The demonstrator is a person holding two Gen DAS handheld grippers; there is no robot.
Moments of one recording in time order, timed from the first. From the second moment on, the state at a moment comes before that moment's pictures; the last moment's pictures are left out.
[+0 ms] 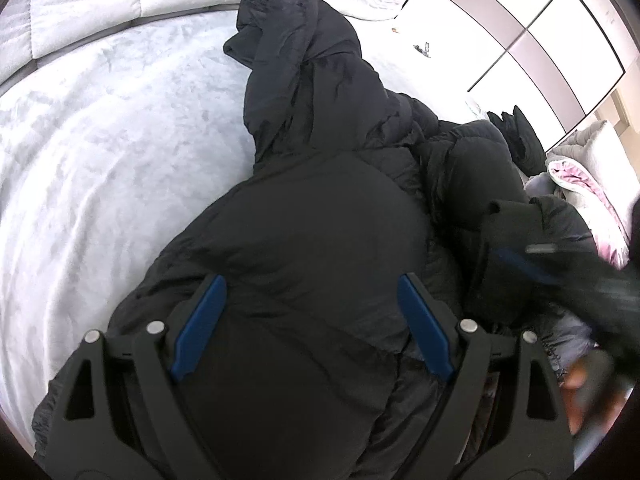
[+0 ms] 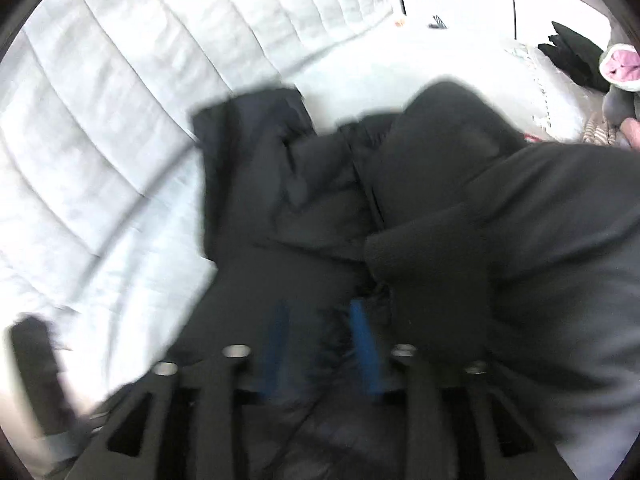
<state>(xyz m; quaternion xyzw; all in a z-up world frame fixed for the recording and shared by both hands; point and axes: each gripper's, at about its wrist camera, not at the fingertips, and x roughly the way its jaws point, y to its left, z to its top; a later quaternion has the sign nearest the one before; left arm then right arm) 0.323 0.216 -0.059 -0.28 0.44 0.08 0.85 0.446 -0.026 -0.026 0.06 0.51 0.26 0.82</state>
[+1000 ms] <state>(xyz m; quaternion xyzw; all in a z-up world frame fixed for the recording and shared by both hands) 0.312 0.324 -0.062 -0.37 0.38 0.18 0.83 0.416 -0.143 -0.021 0.06 0.49 0.13 0.86</state>
